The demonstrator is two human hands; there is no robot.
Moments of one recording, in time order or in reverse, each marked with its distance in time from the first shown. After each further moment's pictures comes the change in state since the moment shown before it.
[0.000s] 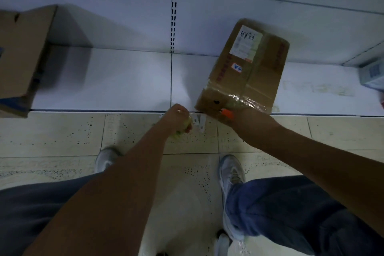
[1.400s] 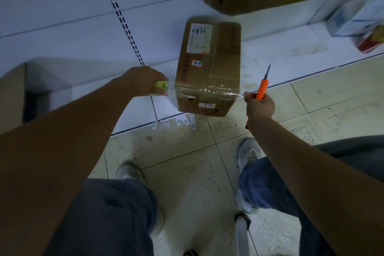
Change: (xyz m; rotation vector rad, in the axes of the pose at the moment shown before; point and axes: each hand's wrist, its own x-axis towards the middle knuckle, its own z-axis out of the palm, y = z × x) left_hand 0.006 0.148 -0.040 1.474 -0.078 0.551; right_hand -0.018 0.065 0.050 1.585 0.733 1.004
